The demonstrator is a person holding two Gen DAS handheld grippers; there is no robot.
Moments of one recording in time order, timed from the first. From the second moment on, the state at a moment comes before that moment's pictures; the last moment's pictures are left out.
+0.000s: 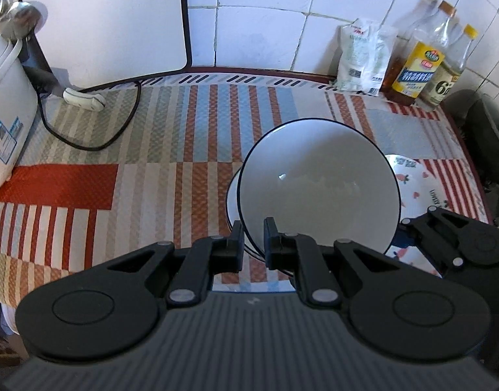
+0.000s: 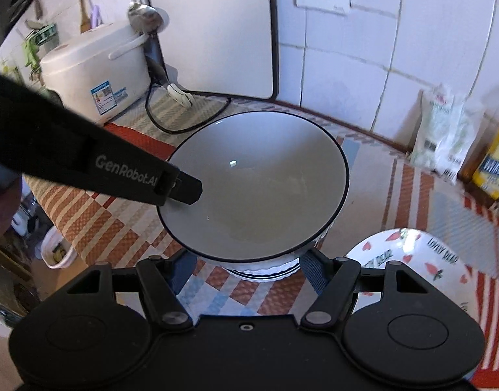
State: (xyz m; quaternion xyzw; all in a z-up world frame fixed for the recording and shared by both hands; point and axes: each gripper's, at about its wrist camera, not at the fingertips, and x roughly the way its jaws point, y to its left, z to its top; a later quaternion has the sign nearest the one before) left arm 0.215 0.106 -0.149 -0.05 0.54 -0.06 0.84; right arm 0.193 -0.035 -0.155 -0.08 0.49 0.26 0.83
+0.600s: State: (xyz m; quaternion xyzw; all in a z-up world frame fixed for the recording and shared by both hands) left arm 0.249 0.107 -0.176 -0.04 0.57 -0.04 0.82; right arm 0.220 -0.029 -0.179 -0.09 0.53 0.25 0.80
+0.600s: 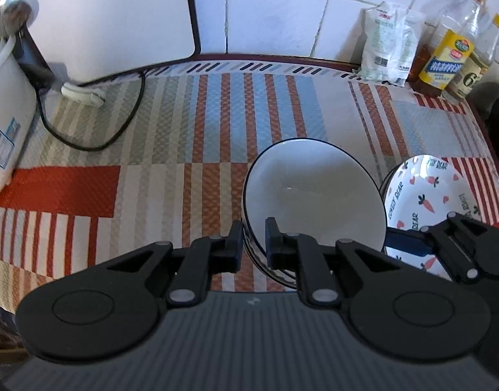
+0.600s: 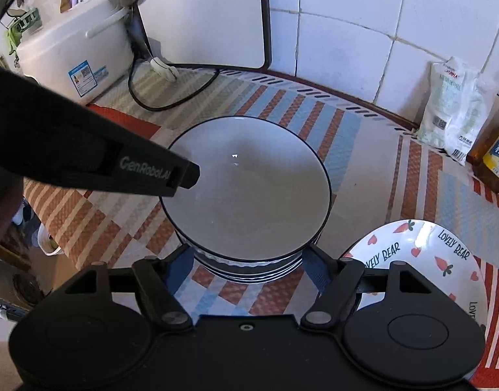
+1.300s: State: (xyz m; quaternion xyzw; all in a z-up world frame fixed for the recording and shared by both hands) left arm 0.233 0.118 -0.161 -0.09 0.56 -0.05 0.82; right arm 0.203 -0.051 -0.162 -0.05 0.52 0.24 0.82
